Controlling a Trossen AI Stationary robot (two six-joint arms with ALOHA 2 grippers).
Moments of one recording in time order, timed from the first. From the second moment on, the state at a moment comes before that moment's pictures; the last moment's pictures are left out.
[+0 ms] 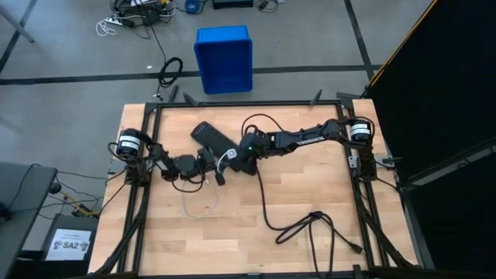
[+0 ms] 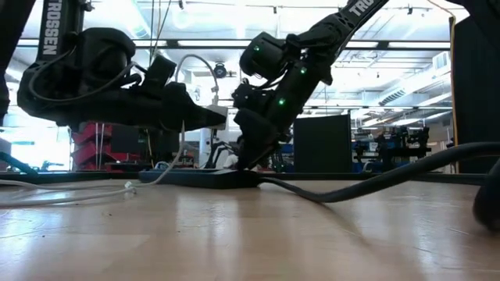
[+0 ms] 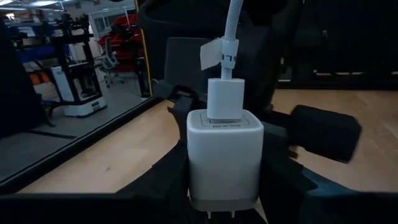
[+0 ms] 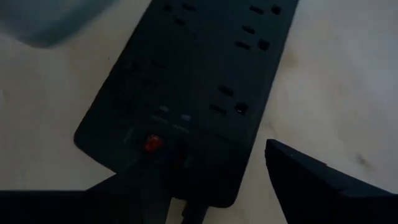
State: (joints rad) left arm 0.00 1.84 0.29 1.57 -0.41 0.07; right arm -0.15 2.05 1.27 -0.25 0.18 0.10
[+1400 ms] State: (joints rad) left arm -0.02 2.05 0.43 1.57 -0.65 -0.11; right arm -0.13 2.00 1.26 -0.29 0.17 0.21
